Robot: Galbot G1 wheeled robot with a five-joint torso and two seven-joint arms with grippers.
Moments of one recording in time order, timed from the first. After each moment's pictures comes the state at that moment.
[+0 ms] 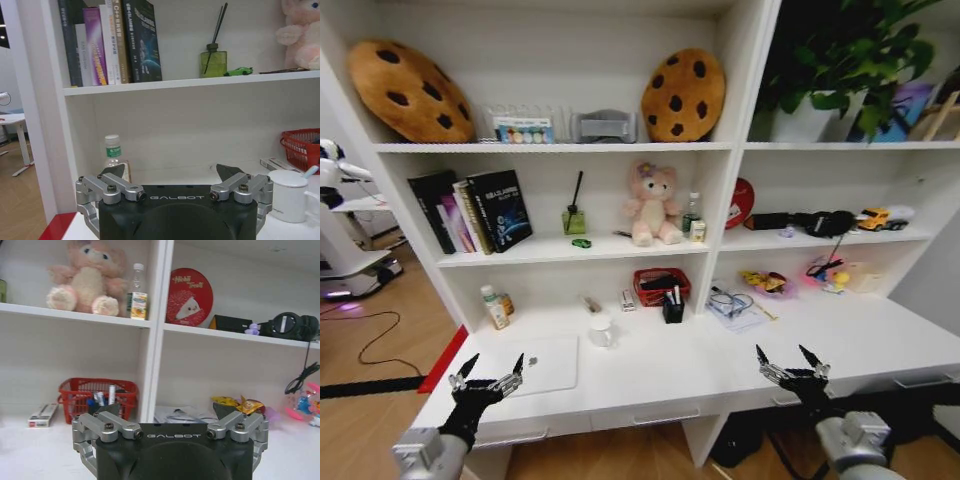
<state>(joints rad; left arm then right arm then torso) 1.94 -1.23 -0.85 -2.45 -0.41 0.22 -0.10 -1.89 1.08 0.88 2.24 0.49 -0.04 0.14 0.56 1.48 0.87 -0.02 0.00</state>
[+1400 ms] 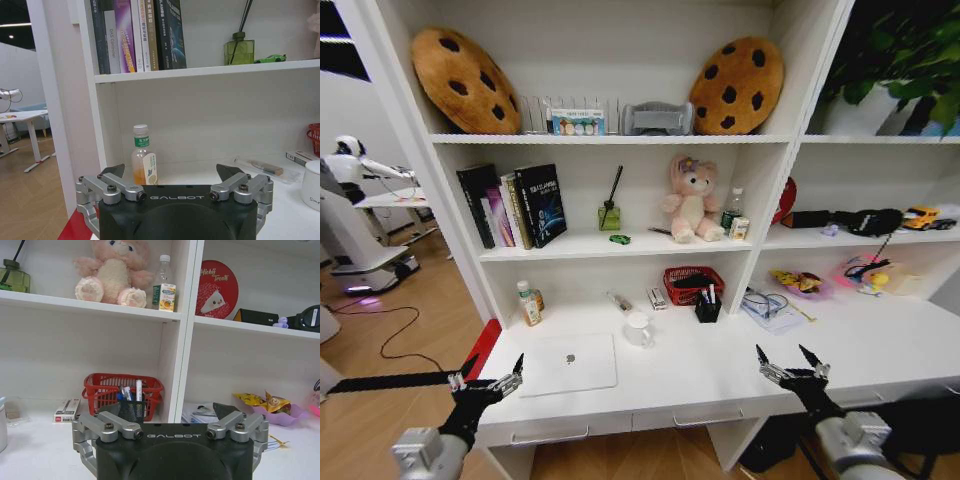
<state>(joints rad) 1.94 -1.23 -0.85 -2.45 -0.41 0.22 -0.10 -1.89 1.08 0.88 2.24 0.49 -0.04 0.14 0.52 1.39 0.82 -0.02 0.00</state>
